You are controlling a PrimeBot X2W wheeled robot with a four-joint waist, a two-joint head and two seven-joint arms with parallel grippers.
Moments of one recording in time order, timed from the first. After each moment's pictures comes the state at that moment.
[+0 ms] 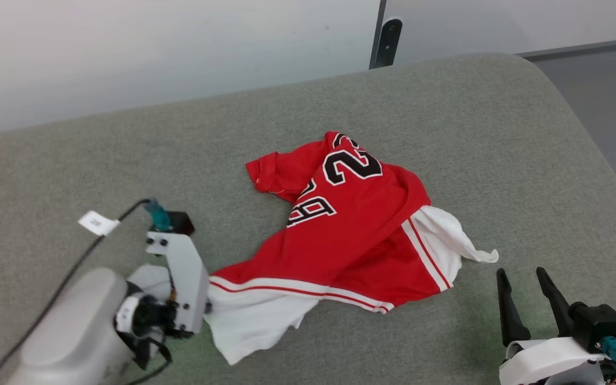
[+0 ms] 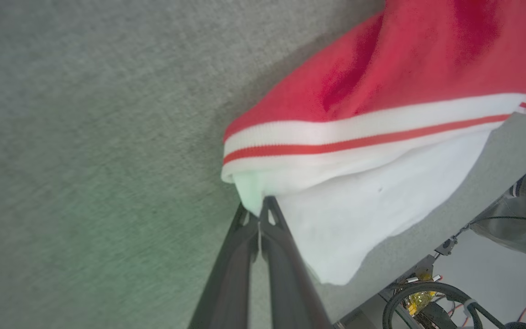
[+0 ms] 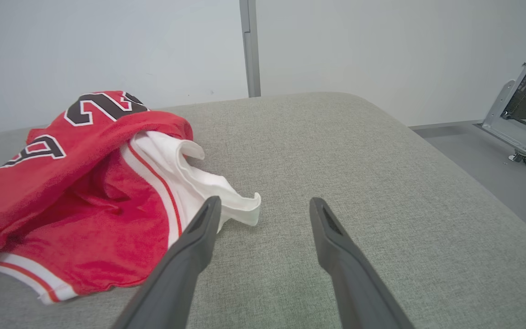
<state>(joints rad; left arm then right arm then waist) -0.58 0.47 -0.58 0.44 -0.88 0.03 0.95 -0.11 -0.05 -0.03 0.34 0.14 0.13 -0.26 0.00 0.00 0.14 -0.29</state>
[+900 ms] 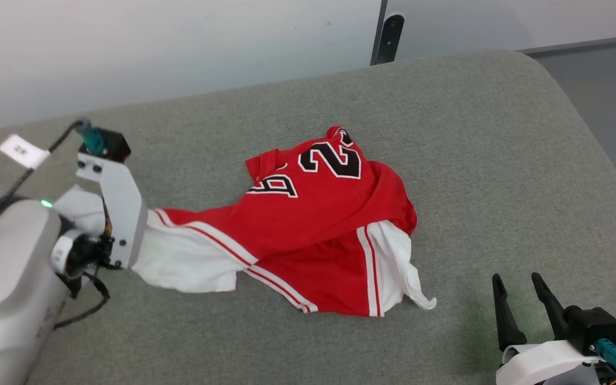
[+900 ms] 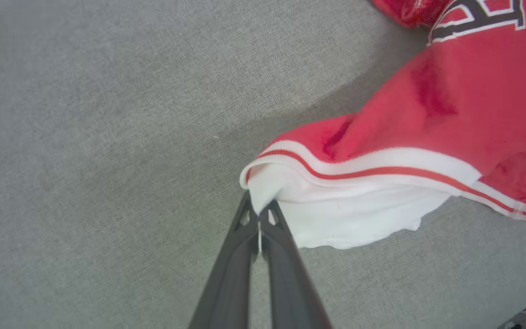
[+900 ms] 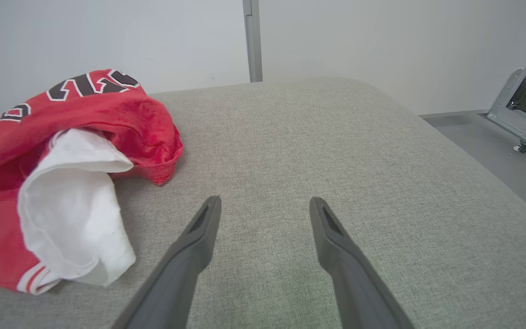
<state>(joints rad) -0.78 0.61 -0.58 0.48 -0.75 -0.07 0.86 -0.11 -0.05 -0.02 0.36 0.14 0.13 -0.26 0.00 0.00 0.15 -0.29</state>
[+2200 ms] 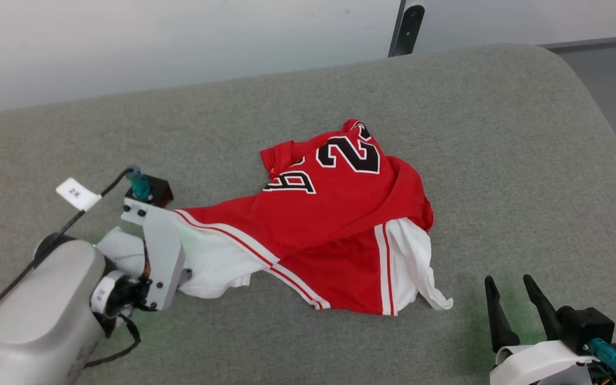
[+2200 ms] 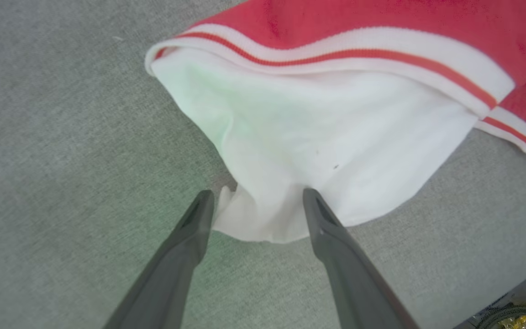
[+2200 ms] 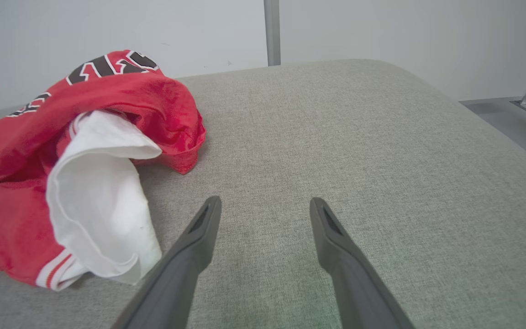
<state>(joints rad) -0.68 0.59 -0.67 0.41 -0.78 -0.02 0.85 -0.11 -0.05 0.00 0.38 0.17 0.13 -0.26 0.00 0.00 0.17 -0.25</state>
